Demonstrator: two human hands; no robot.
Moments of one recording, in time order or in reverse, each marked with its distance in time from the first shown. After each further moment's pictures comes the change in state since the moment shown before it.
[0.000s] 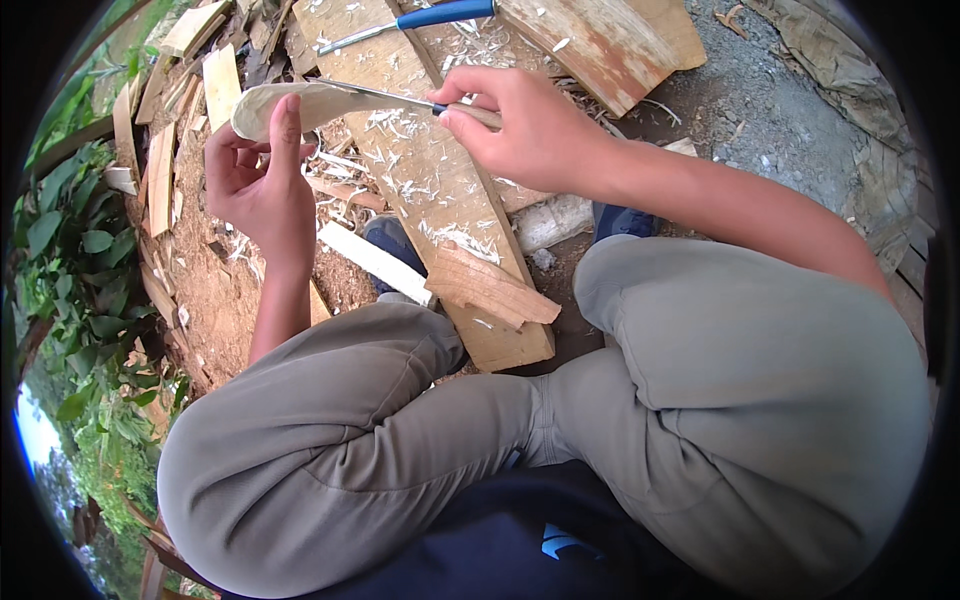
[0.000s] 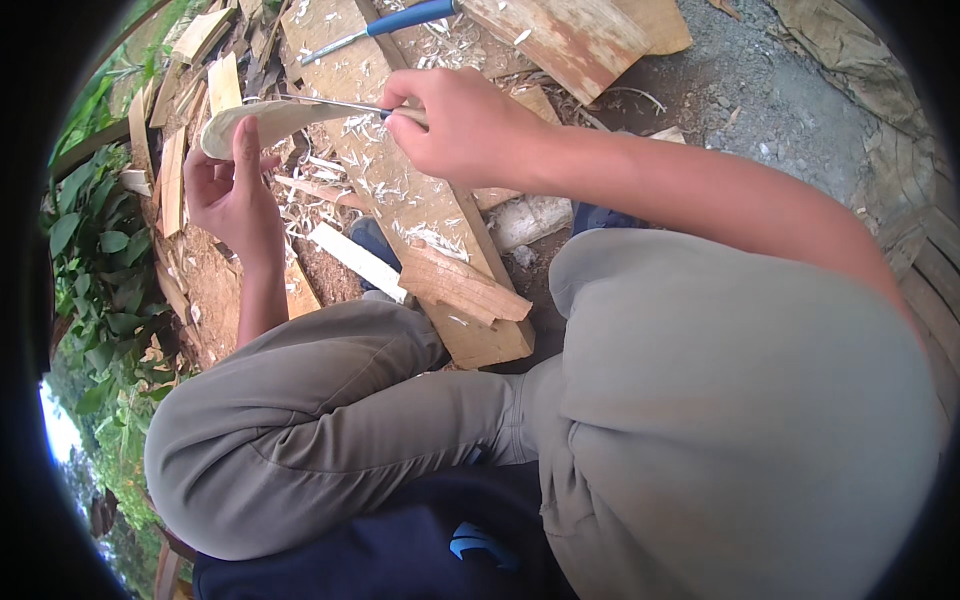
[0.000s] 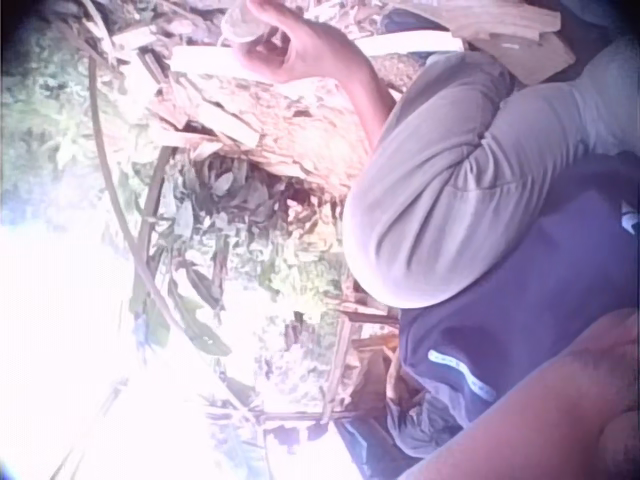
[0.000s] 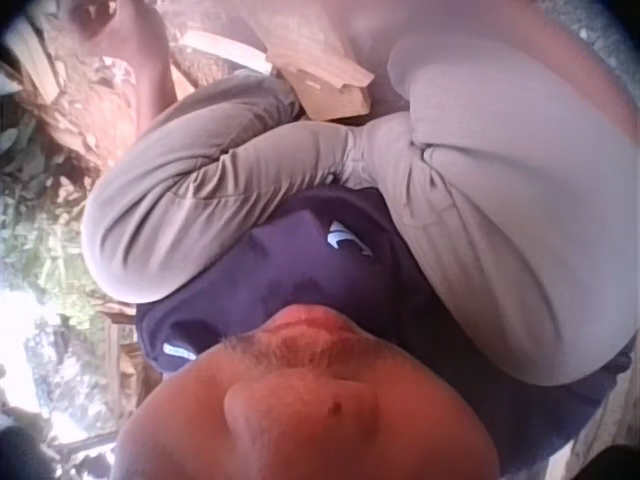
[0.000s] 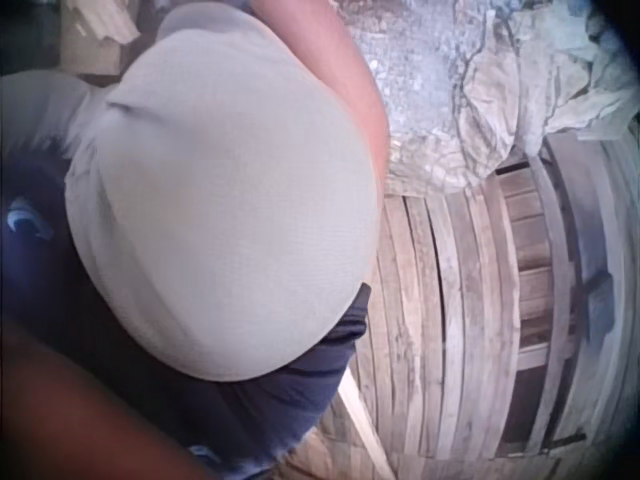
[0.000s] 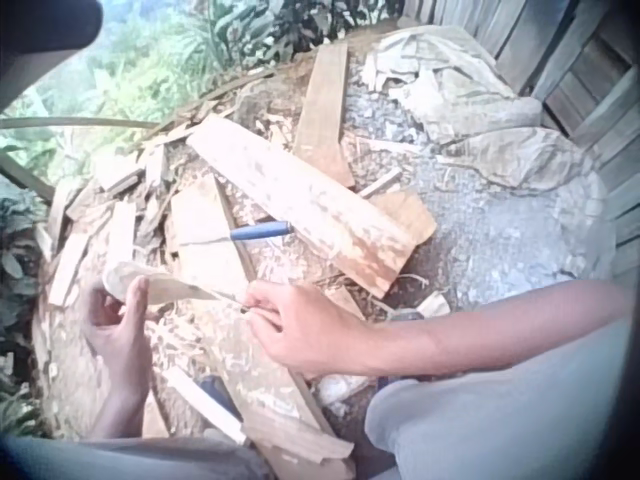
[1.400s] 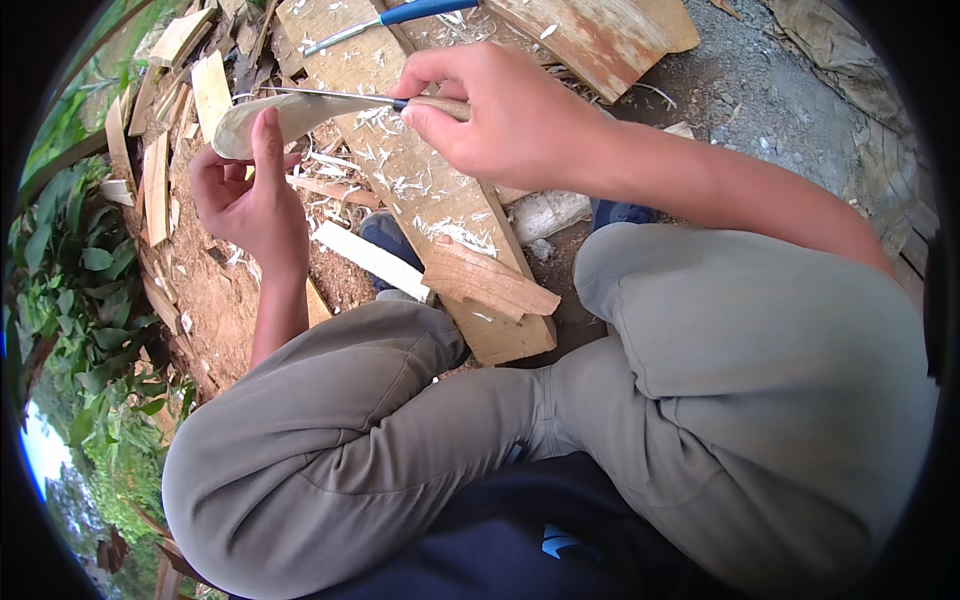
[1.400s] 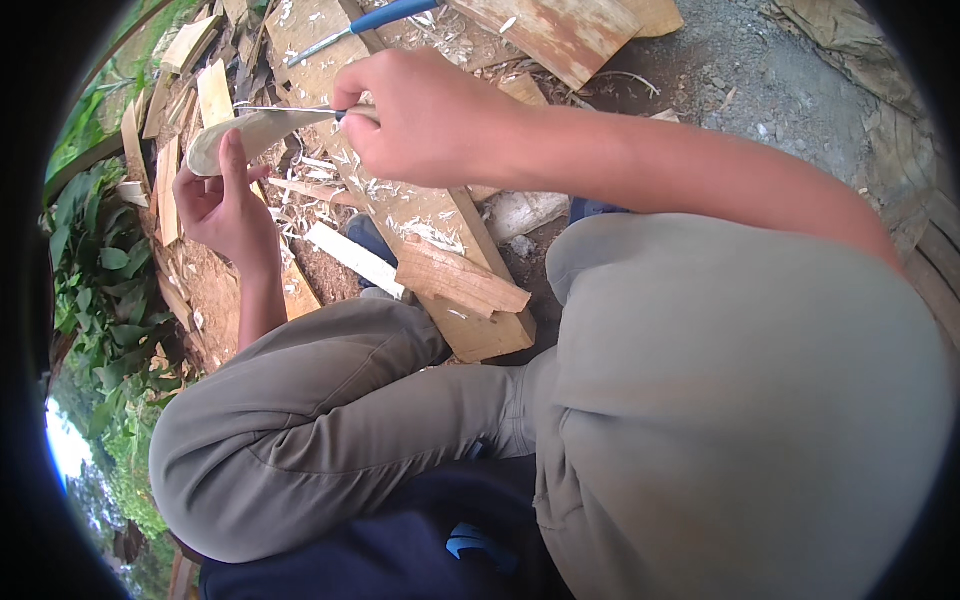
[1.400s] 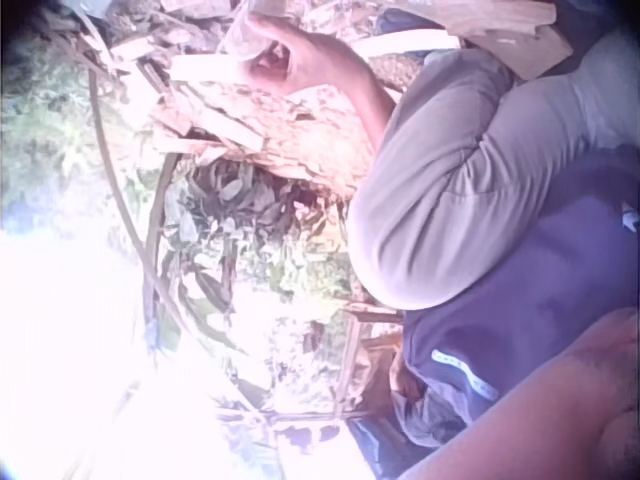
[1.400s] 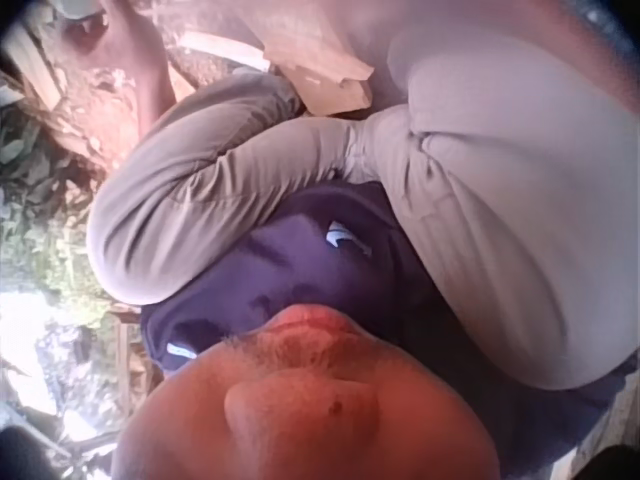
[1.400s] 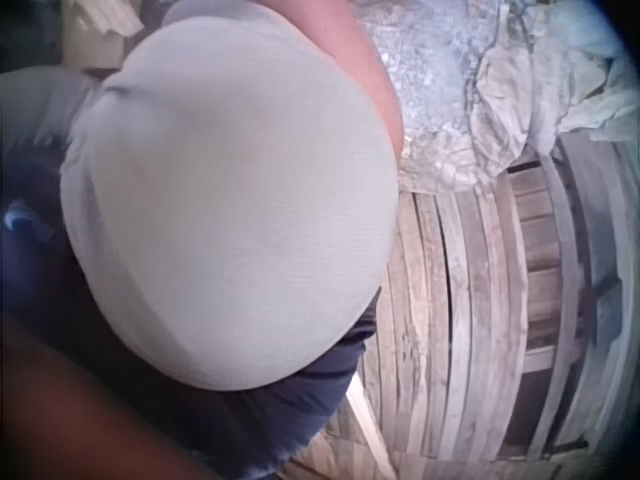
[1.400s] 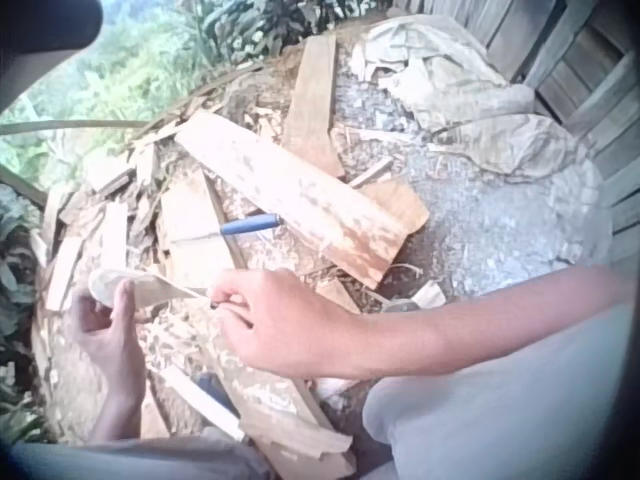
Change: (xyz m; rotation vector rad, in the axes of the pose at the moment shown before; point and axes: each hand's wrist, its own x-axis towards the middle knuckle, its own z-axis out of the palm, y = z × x) left_hand -0.005 -0.009 -0.010 0.014 -0.003 0.047; right_hand -0.001 -0.020 -0.007 -0.040 -0.059 0.033
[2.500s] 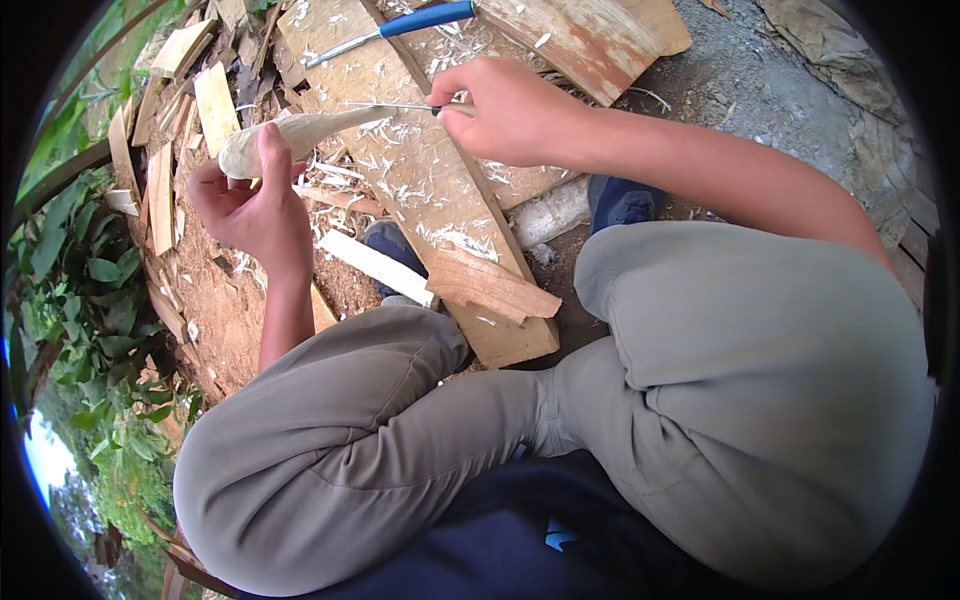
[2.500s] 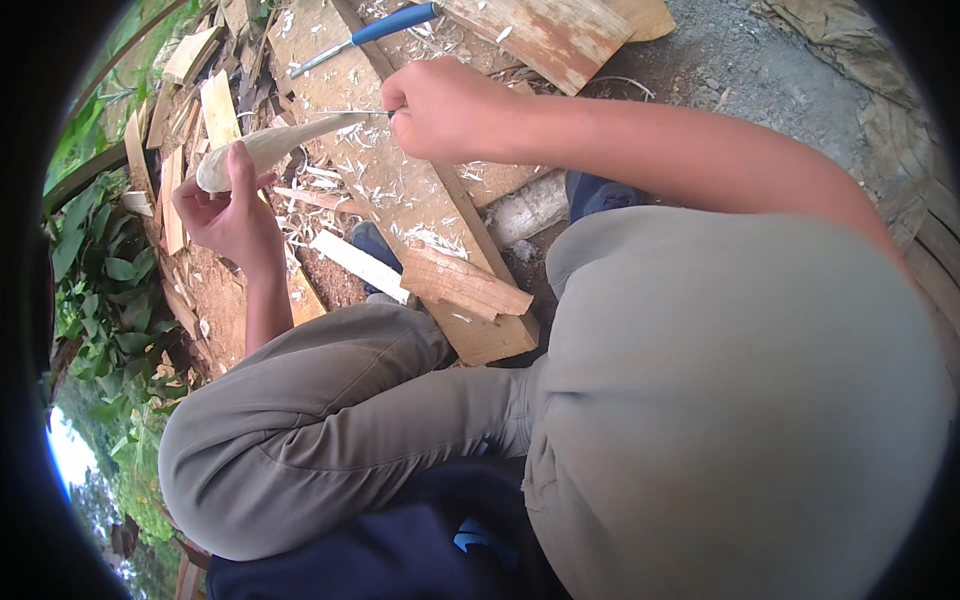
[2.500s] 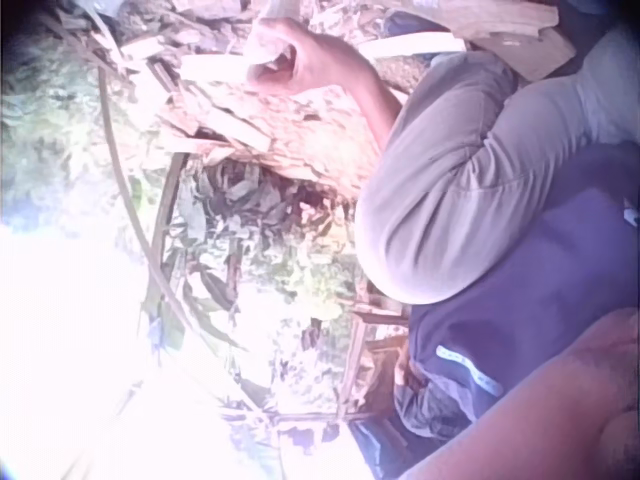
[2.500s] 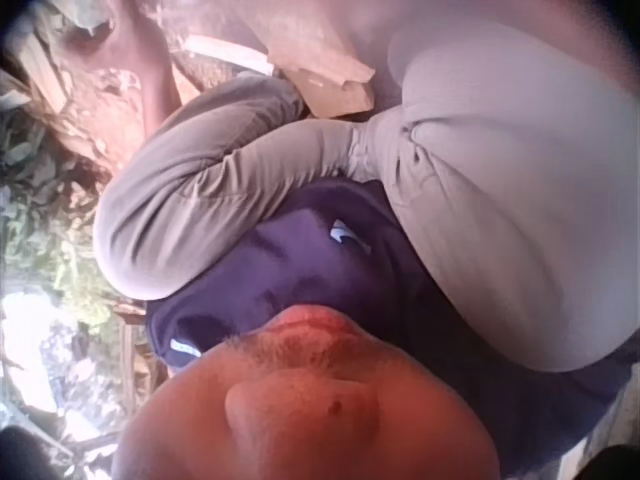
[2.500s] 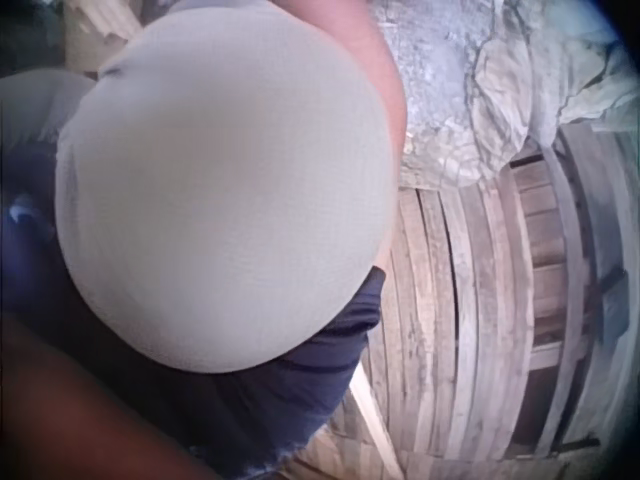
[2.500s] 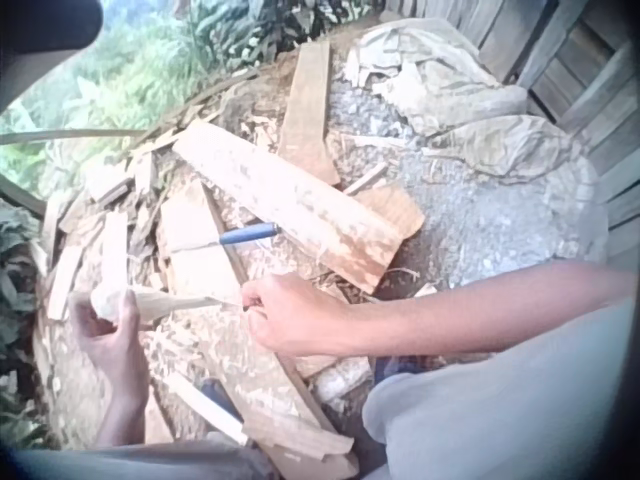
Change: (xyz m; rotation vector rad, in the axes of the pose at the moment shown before) left_hand 0.008 0.005 0.006 -0.019 0.054 -0.008; right_hand 0.018 0.021 -0.005 -0.103 -0.043 0.060
